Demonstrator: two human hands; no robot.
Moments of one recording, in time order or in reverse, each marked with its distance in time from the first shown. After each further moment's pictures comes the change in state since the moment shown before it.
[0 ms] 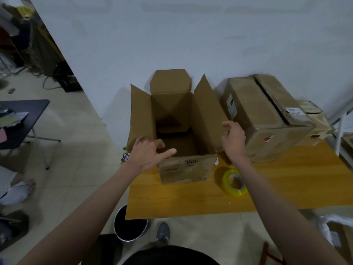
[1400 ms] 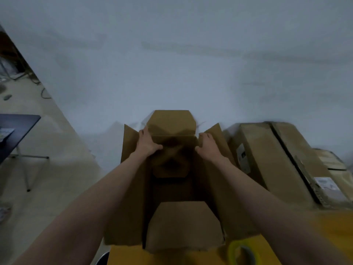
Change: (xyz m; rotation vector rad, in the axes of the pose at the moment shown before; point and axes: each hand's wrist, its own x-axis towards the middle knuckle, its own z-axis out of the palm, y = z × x) left_hand 0.282 -0.066 -0.030 -0.537 0.042 -0.522; right_hand 0.235 -0.072 0.126 -0.065 -0.509 -0.107
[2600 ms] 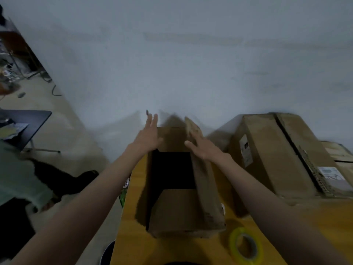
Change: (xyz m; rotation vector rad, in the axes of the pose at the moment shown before) left_hand -0.049 0.014 -0.021 0.486 -0.038 0.238; right_hand -0.037 -0.007 0.007 -0.148 -0.266 -0.152
